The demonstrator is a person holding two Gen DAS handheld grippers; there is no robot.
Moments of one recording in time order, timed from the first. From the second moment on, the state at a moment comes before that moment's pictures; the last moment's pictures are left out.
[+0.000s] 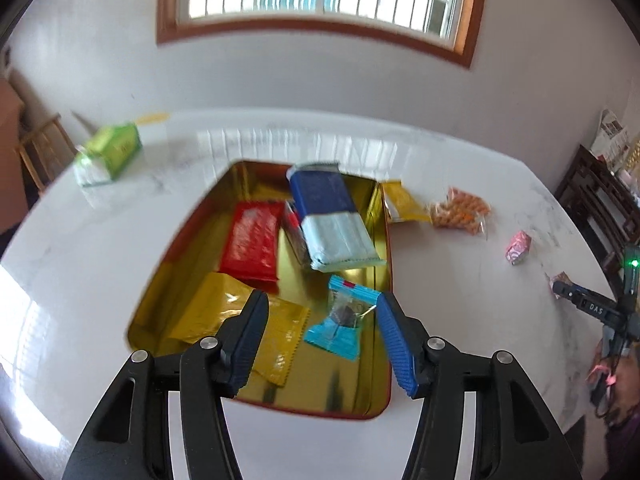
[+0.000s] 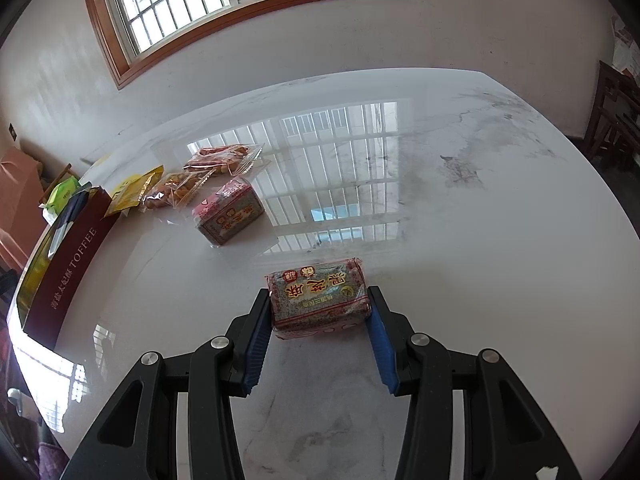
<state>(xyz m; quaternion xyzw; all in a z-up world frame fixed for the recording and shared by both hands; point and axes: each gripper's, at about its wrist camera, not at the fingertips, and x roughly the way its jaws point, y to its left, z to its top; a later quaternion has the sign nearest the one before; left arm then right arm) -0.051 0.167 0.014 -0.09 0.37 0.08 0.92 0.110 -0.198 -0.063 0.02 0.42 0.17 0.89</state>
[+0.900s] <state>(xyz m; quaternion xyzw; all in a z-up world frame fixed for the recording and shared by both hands) -0.084 0.340 -0.019 -0.17 0.25 0.23 0.92 0.066 -0.156 -0.023 0.04 0.40 0.18 0.90</state>
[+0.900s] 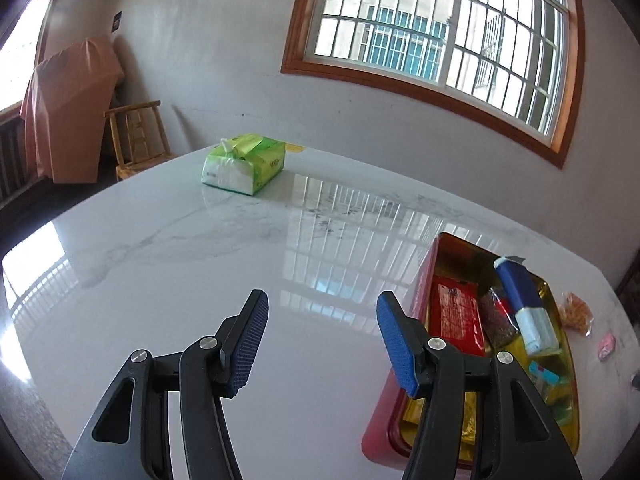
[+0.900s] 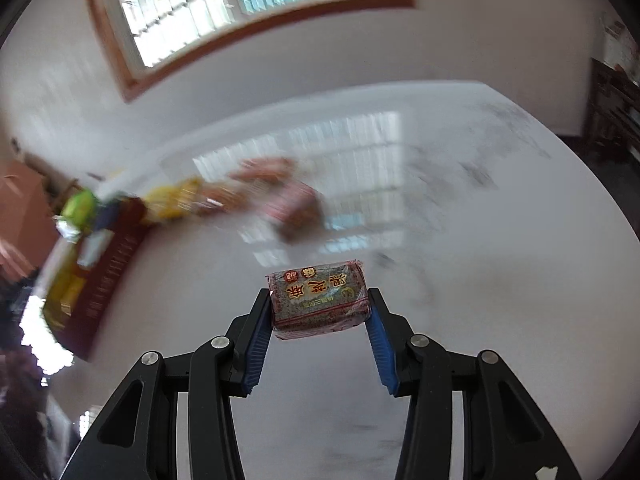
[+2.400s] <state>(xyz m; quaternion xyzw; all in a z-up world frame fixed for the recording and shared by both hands) -0.085 0.366 -0.036 -0.25 0.26 0.22 0.91 0.085 0.271 -0.042 -0.23 0.45 0.38 0.78</state>
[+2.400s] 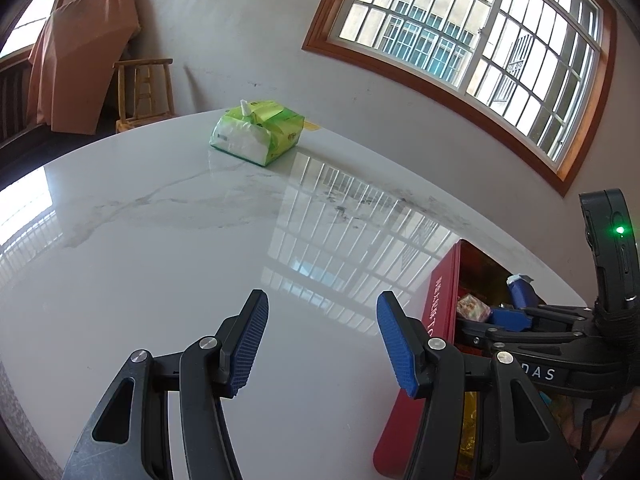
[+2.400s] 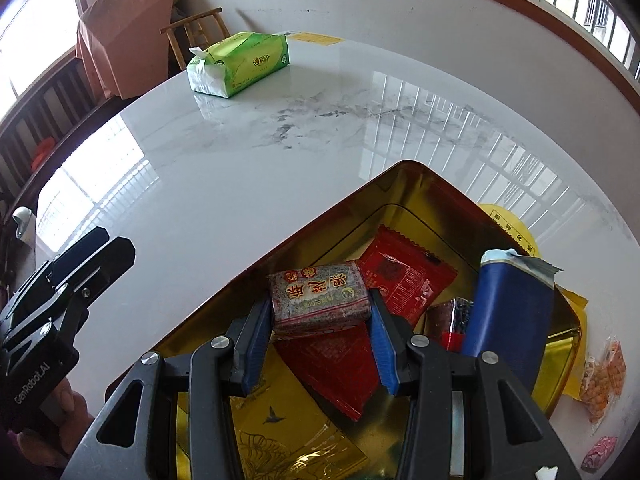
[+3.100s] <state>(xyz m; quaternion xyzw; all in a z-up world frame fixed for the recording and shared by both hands) -0.080 0.369 -0.039 -0.26 0.27 0.23 0.90 0.084 0.244 -0.017 -0.15 0.40 0.38 0.82</state>
